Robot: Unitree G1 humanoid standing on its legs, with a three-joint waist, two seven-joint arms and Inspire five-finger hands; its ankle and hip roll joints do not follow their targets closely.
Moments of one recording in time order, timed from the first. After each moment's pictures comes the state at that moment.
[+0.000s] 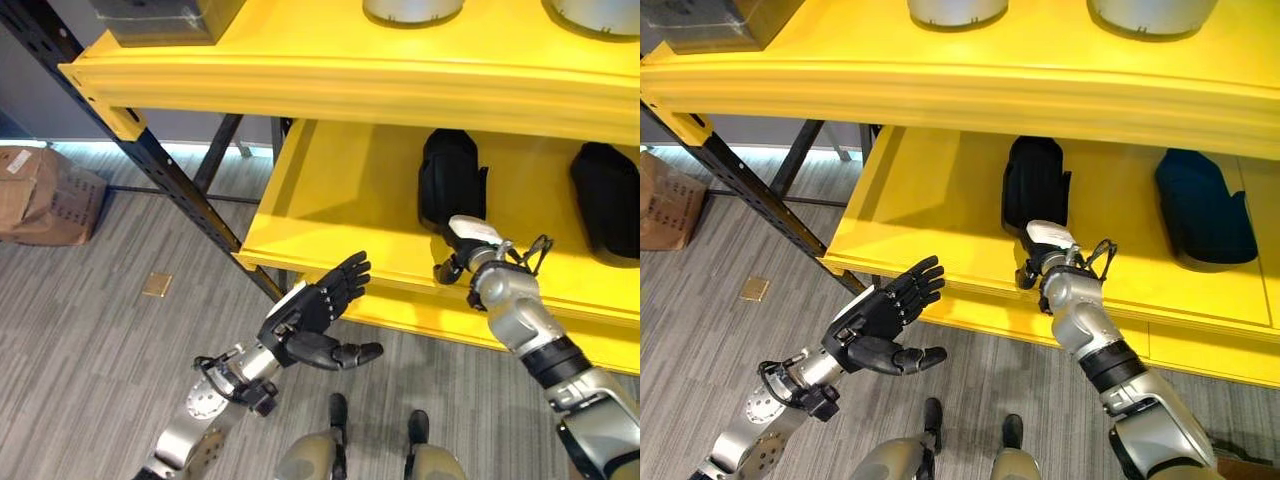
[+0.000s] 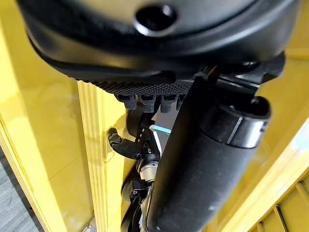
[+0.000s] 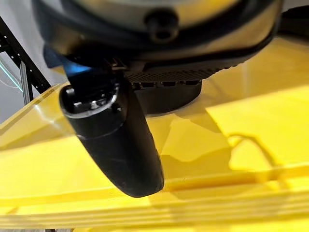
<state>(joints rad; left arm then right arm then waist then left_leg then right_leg) 0.06 0.57 -0.35 -0.20 -0.68 -0.16 -0.36 -0.60 -0.59 0.43 0.25 -0.61 0.46 0.22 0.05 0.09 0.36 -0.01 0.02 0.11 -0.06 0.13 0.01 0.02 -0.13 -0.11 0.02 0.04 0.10</state>
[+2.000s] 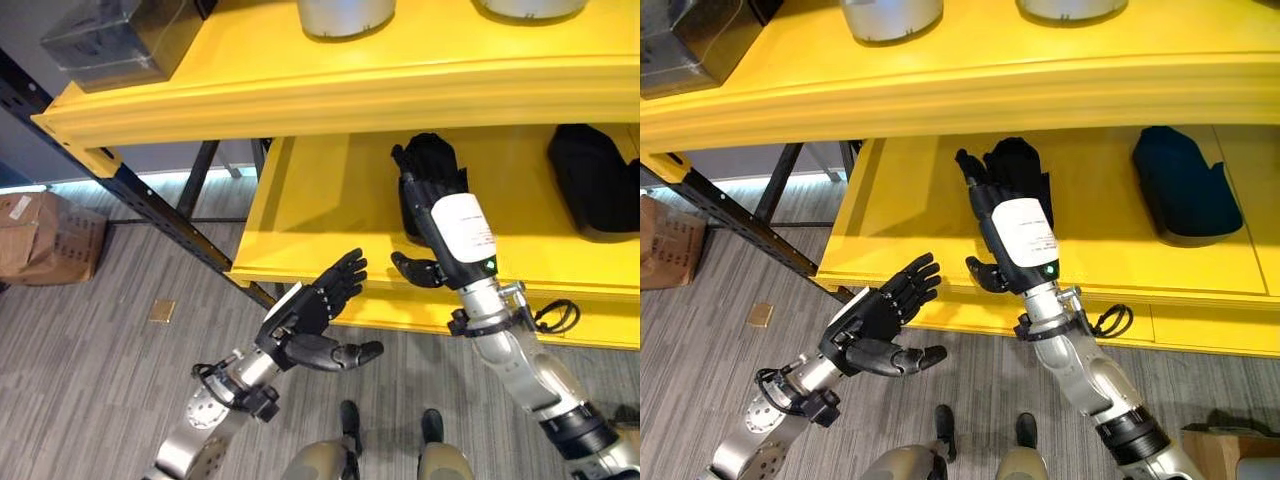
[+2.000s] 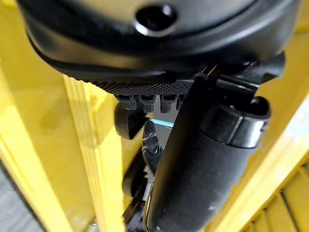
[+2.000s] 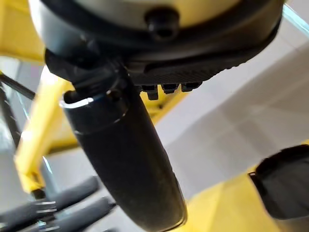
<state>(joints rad) 0.12 0.52 -0.35 -0.23 -0.66 -0.22 -0.32 -0.15 -0.60 0.29 -0.23 -0.64 -0.21 -0.39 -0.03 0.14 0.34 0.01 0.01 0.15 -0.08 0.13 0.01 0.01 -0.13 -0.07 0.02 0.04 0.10</state>
